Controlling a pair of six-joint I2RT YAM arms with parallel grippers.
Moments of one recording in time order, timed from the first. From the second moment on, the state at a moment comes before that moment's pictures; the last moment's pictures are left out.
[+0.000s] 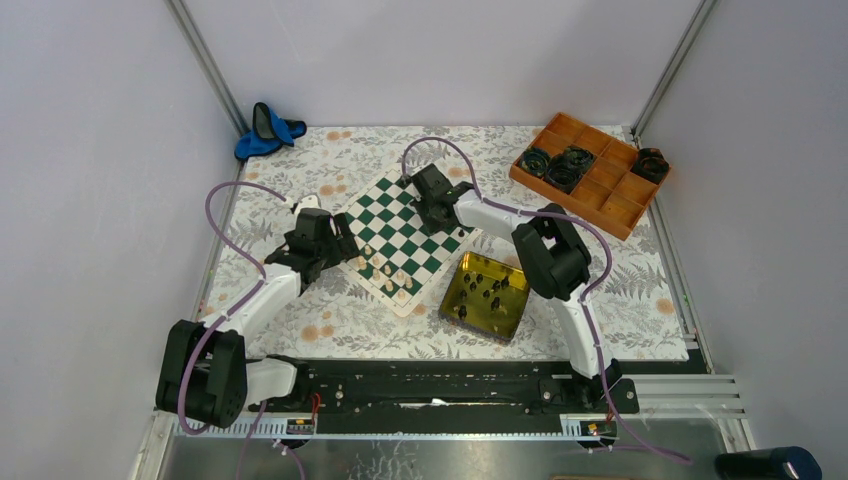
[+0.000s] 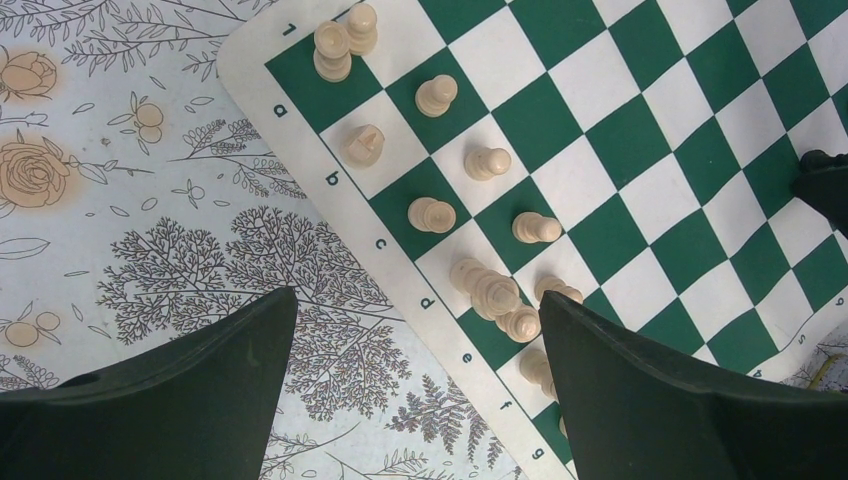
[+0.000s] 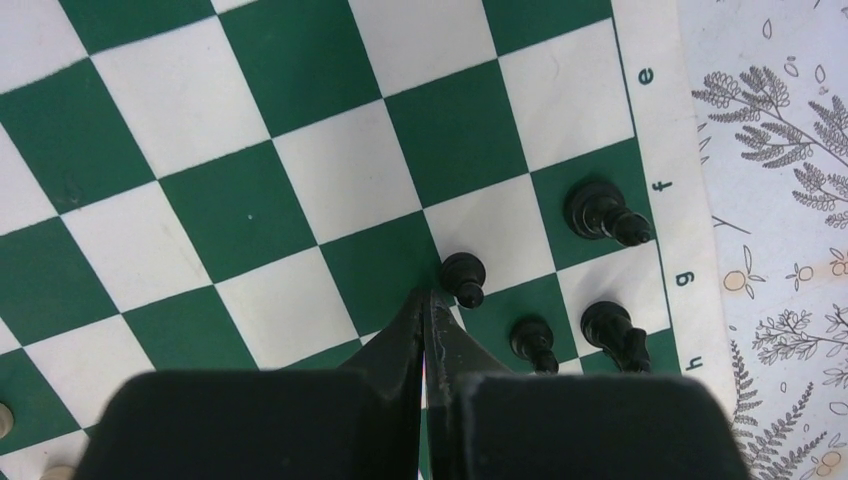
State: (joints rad) left arm -0.24 1.23 0.64 -0.21 -0.18 -0.52; right arm 0.69 2.24 1.71 -0.46 0.13 0.07
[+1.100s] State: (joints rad) left arm -0.24 1.24 0.64 -0.21 -0.17 -0.52; right arm 0.66 2.26 1.74 -0.46 0.11 0.06
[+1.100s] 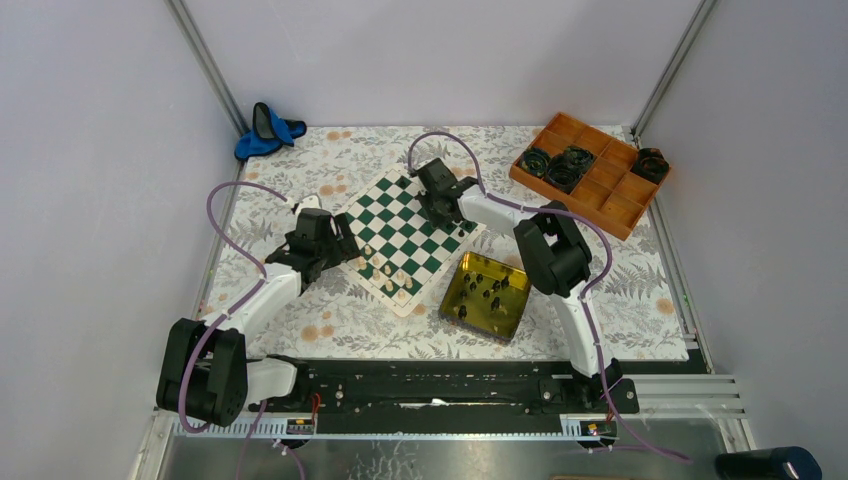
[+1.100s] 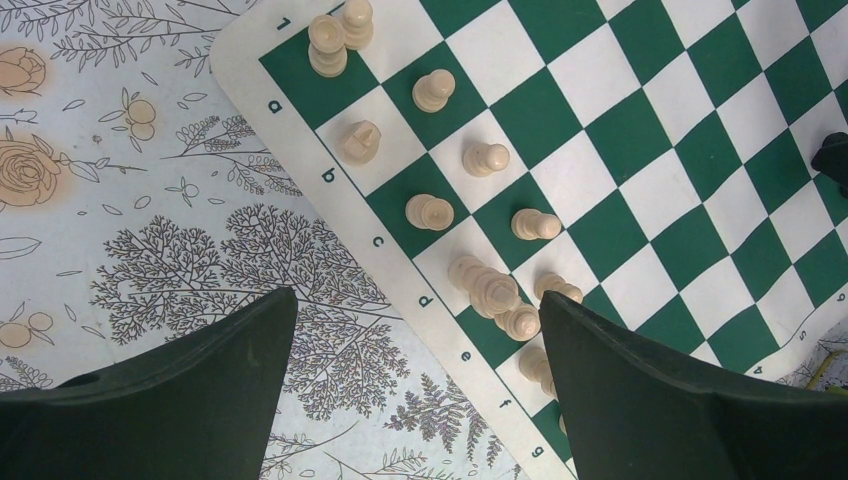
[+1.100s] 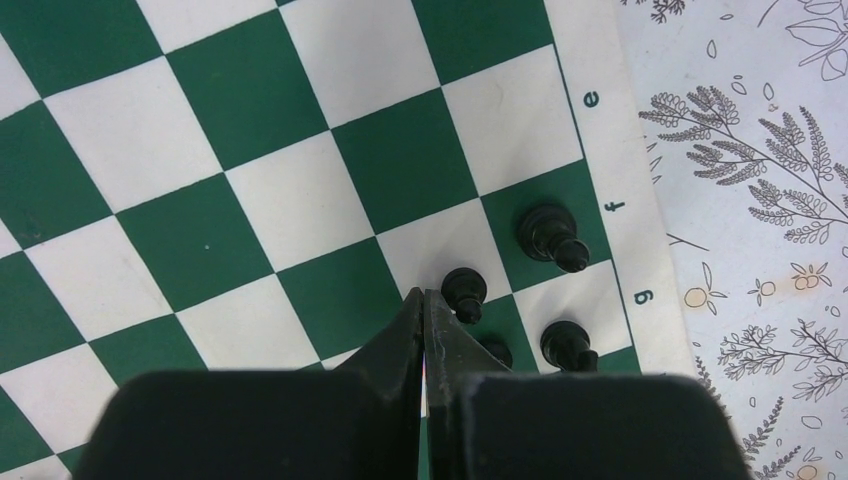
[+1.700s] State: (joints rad) left arm -0.24 1.24 0.64 -0.21 -0.16 -0.52; right arm 0.66 2.25 1.74 -0.47 0.08 0.06
